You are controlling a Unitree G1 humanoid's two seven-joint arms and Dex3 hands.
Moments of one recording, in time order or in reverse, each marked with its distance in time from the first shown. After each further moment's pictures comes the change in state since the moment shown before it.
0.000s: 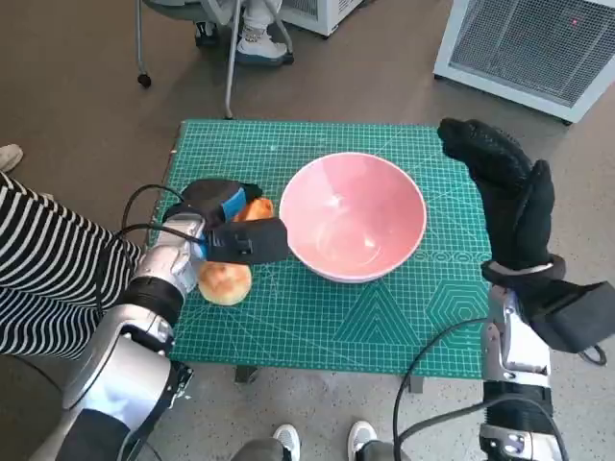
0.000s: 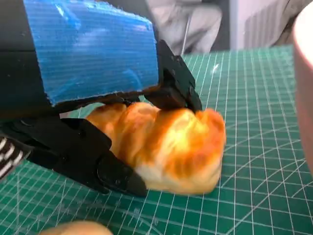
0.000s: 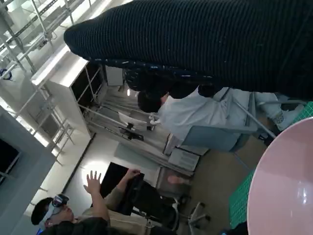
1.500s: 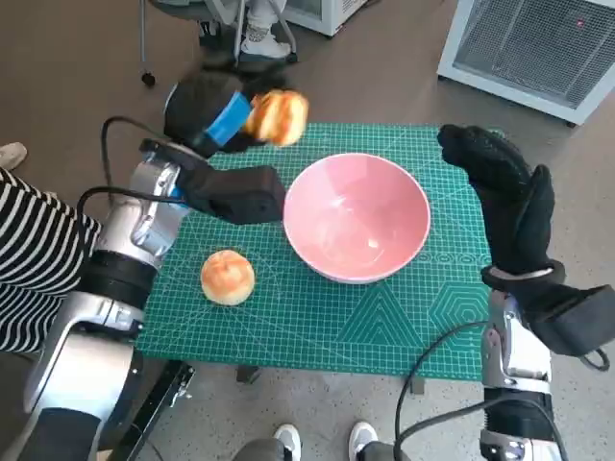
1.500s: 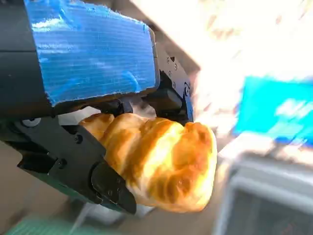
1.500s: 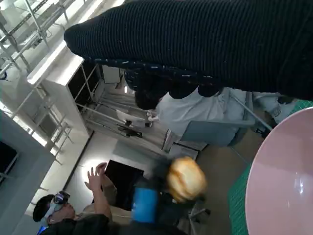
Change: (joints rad) left arm -0.011 0.112 0.204 -0.637 -0.060 -0.168 0.134; right arm 0.024 0.002 0.003 -0.028 0.014 0.029 0.001
